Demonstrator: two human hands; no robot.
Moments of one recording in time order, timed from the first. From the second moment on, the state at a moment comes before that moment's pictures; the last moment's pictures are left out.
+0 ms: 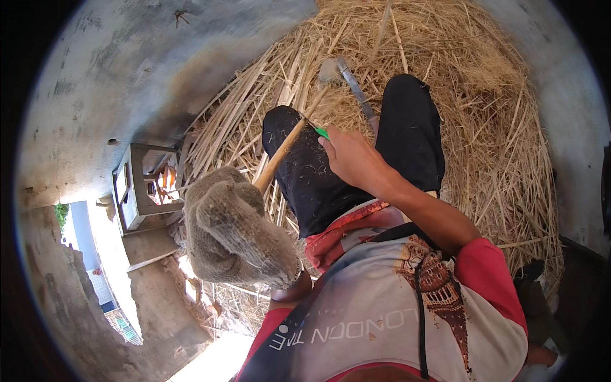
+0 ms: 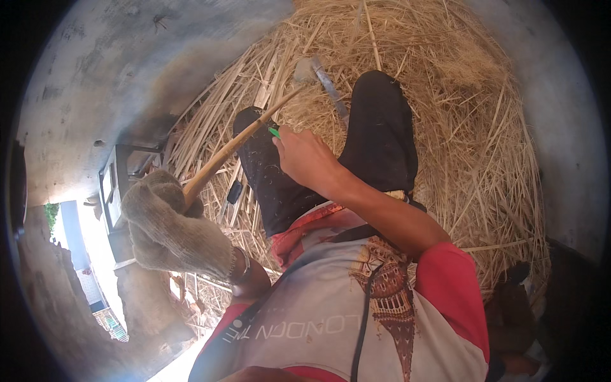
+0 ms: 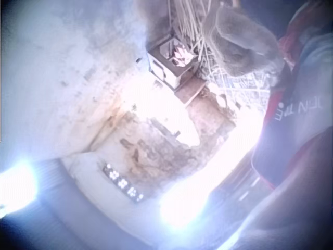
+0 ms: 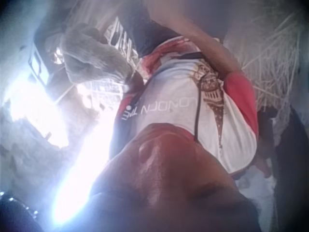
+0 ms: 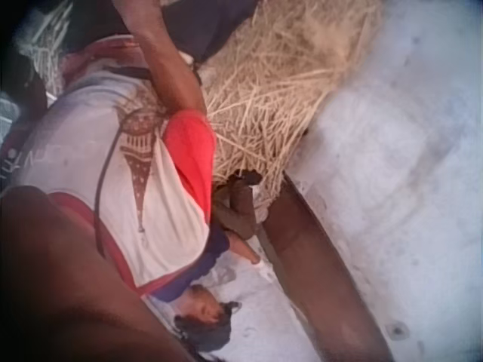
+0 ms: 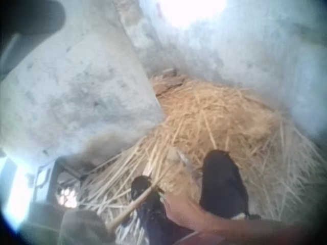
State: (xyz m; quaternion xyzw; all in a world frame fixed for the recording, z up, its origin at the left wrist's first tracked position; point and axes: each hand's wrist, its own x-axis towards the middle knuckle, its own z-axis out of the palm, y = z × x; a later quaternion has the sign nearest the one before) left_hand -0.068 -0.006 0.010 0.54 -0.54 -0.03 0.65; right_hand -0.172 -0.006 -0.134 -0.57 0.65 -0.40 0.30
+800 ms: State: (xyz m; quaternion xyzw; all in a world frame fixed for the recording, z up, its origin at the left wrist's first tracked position) left_hand -0.026 -0.020 -0.002 0.37 -0.66 -0.10 0.65; right_hand -0.159 0.018 -0.094 -0.63 0.58 -0.45 0.26
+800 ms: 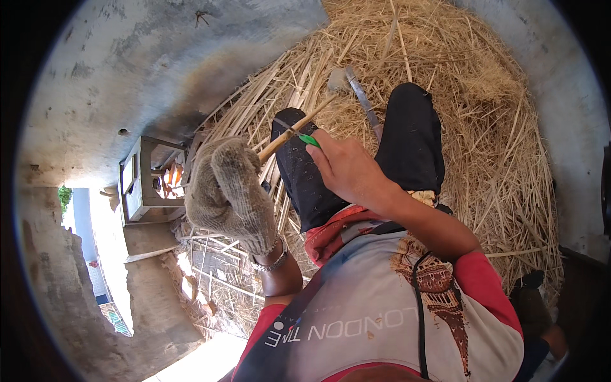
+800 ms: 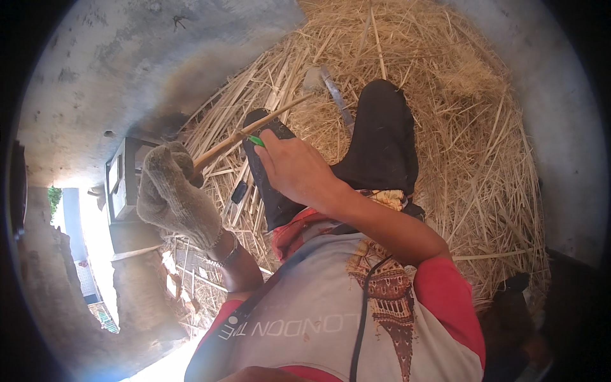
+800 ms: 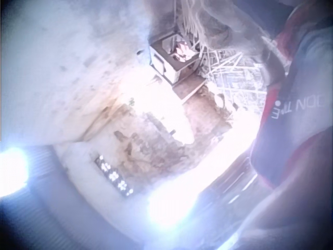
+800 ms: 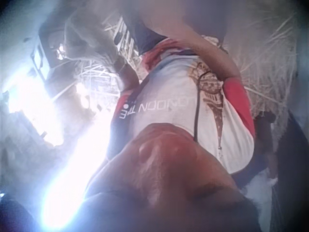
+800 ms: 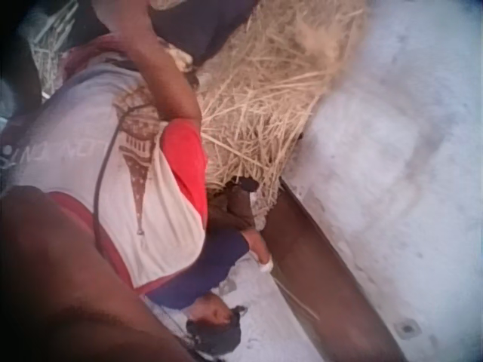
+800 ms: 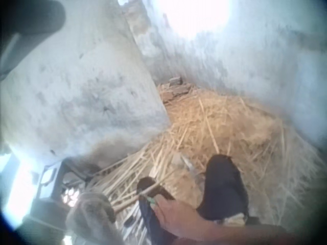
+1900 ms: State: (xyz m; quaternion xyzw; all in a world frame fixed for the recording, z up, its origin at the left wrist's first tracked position) left_hand -0.053 -0.007 0.011 0.50 -0.53 -0.11 0.67; right_hand -0.197 -0.059 -0.289 -0.54 0.77 -0.23 0.26
